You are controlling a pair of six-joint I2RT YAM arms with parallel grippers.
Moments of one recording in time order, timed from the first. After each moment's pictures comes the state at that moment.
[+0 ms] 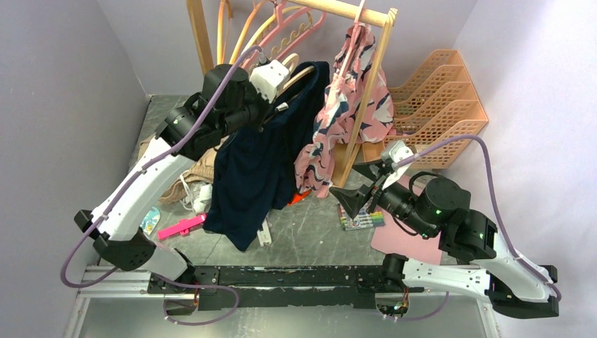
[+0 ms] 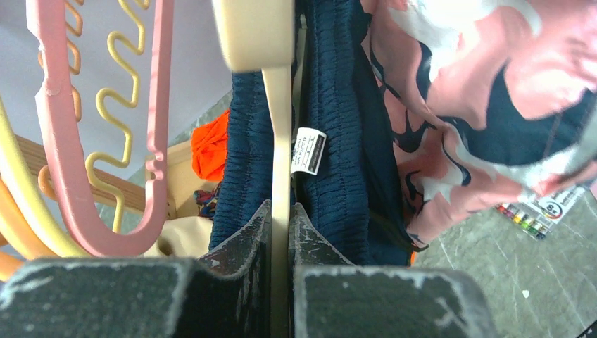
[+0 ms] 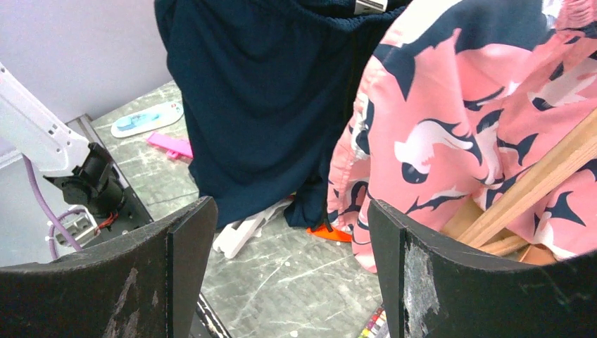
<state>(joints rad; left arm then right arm) -0.79 1.47 1.91 -0.79 -0.18 0.18 1.17 0.65 1.17 -0.59 0.34 0.04</state>
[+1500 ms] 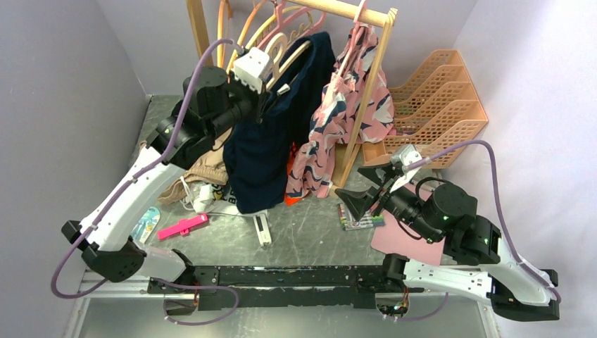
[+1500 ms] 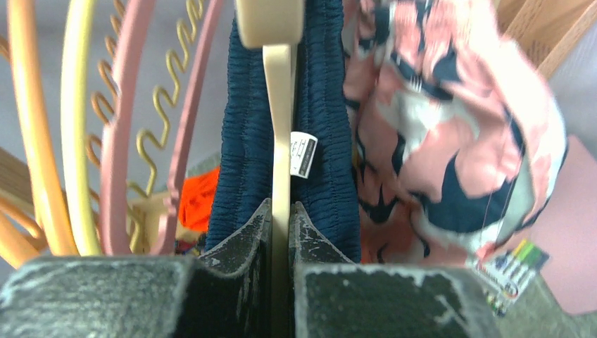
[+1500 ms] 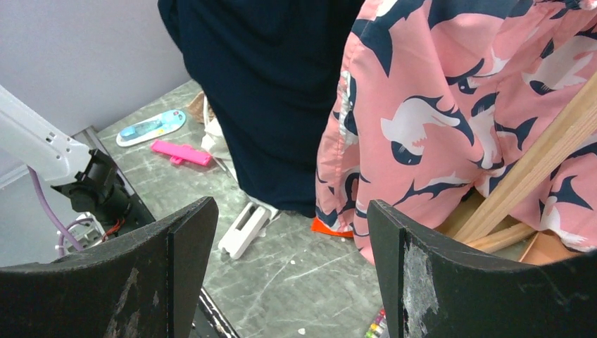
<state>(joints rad) -0.74 1.41 1.81 -0.51 -0.14 0.07 1.17 0.58 1.12 -0.58 0.37 0.08</state>
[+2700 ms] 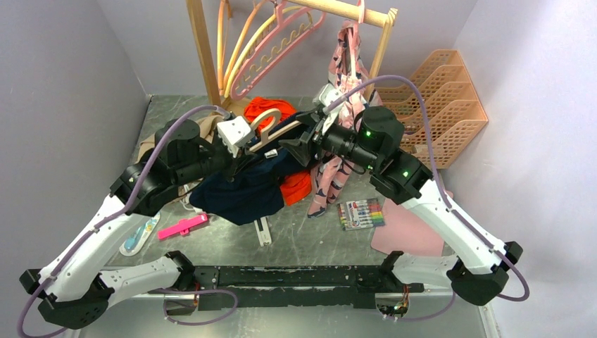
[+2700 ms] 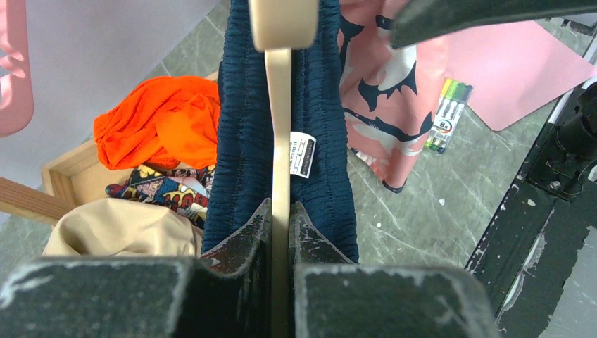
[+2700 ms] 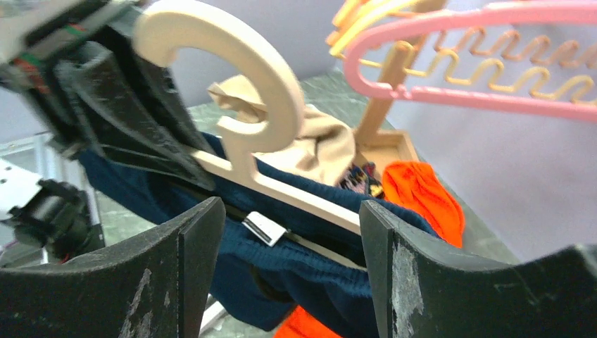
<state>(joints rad) -0.74 1.00 1.35 -0.66 0.14 0.17 0.83 1.16 1.41 -0.28 -0.20 -0.14</state>
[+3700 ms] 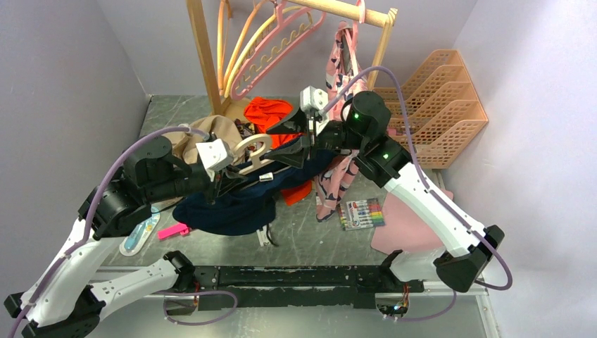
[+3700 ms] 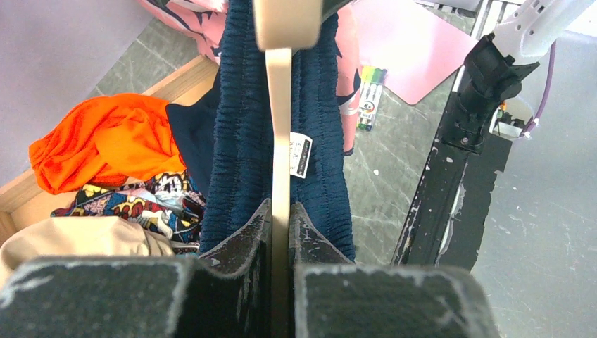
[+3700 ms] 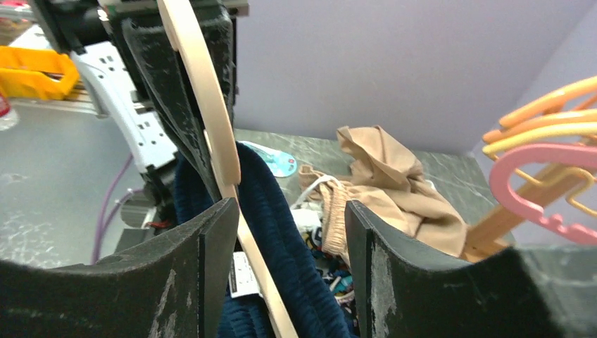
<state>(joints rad) -0.74 0.85 1.35 -0.79 0.35 0.18 0.73 1.28 1.42 -0.08 -0.83 -0.13</state>
